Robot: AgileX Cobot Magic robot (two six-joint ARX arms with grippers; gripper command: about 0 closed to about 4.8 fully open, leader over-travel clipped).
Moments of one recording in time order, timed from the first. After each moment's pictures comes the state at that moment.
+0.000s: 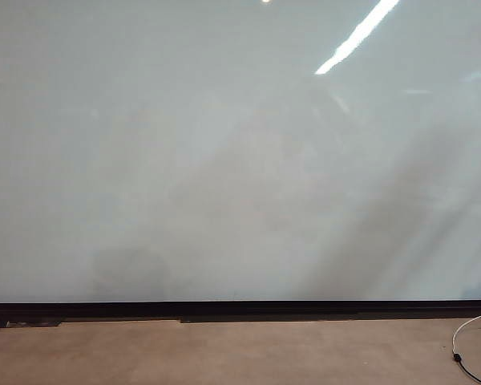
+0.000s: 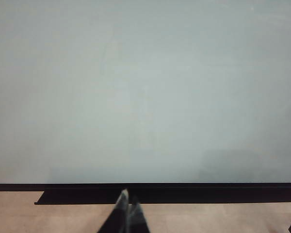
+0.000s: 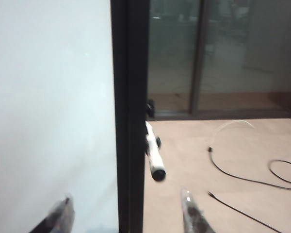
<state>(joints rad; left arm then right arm) 0.00 0.00 0.00 -0.04 0.00 -0.01 -0.53 0.92 0.17 0.82 -0.48 -0.01</state>
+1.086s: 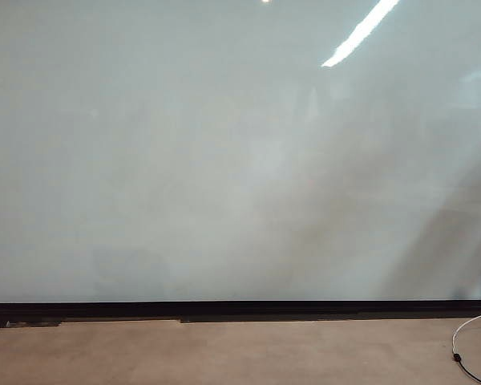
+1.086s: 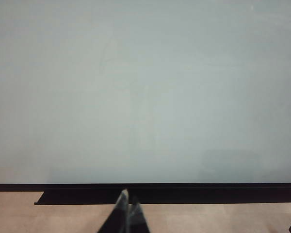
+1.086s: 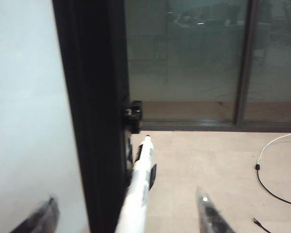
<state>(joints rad) 0.00 0.00 0.00 -0.04 0.00 -0.01 -0.52 1.81 0.54 1.39 -0.65 0.08</state>
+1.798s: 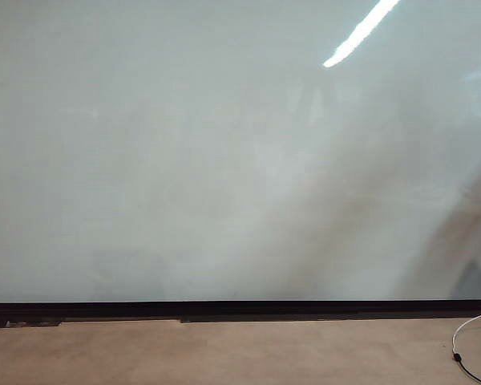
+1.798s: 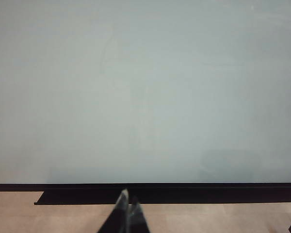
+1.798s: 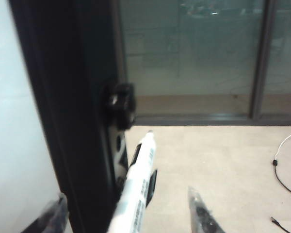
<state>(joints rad) 0.00 0.00 0.00 -0.04 0.00 -0.01 -0.48 1.95 0.67 1.37 -0.65 0.10</state>
